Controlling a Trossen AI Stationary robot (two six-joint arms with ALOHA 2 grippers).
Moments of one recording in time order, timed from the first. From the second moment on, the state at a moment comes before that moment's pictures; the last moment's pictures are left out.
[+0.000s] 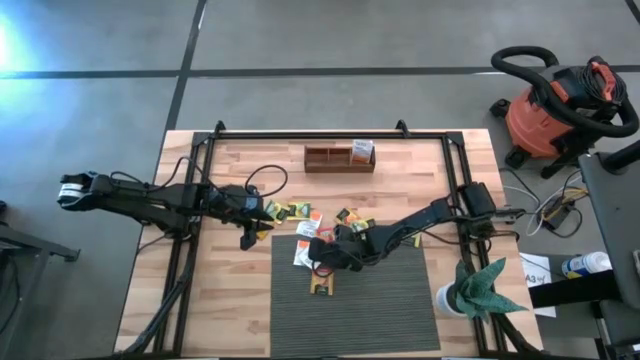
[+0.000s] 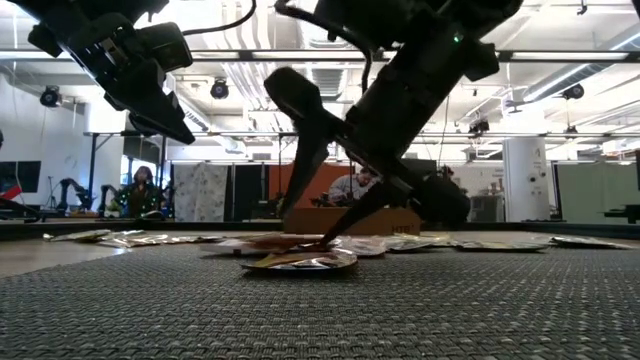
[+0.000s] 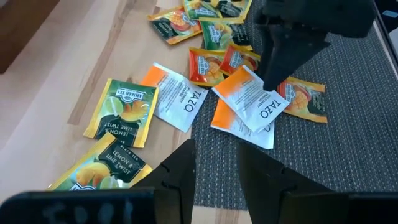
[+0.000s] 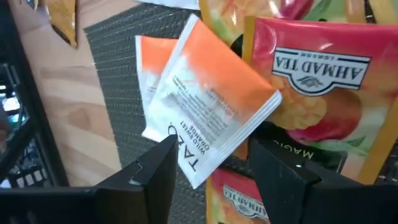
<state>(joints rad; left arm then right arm) 0.00 0.90 0.54 -0.30 0.03 -0.23 0.25 2.01 1.20 -0.09 0.20 1.91</state>
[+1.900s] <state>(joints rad) -0.02 1.67 0.67 0.22 0.25 -0.18 0.17 2.01 1.20 -0.07 0.20 1.72</state>
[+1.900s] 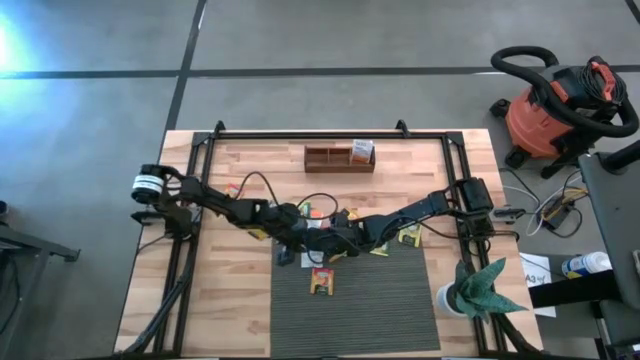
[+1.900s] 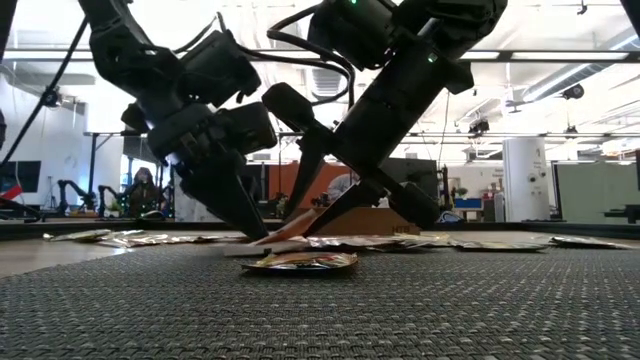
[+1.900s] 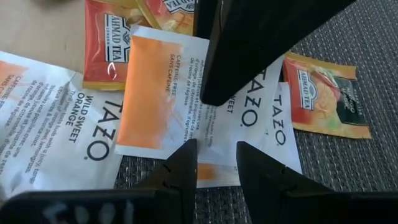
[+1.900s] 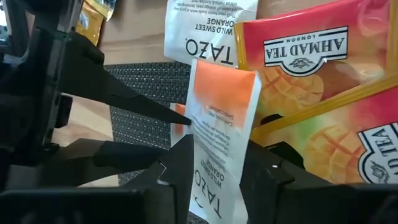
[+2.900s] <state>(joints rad) 0.00 1.04 0.65 0.20 -0.03 -0.58 0.16 1.67 1.20 0.02 0.82 1.22</state>
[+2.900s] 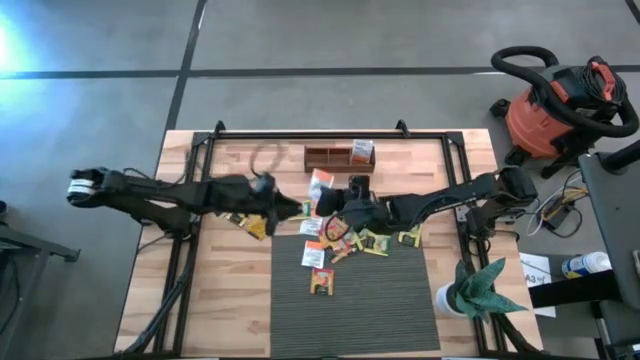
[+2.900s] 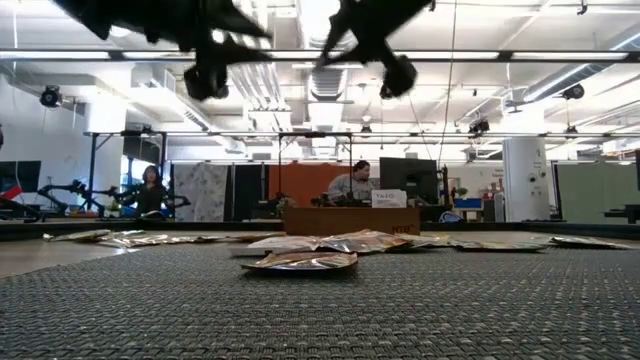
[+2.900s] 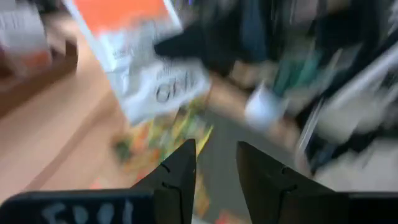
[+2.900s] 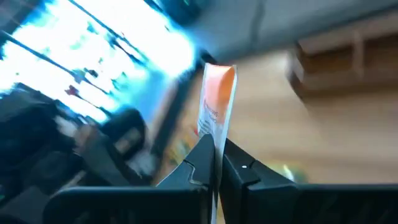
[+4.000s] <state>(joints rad) 0.03 1.15 0.64 0.86 -0.21 -0.90 0.16 1.69 1.24 0.63 0.92 0.86</state>
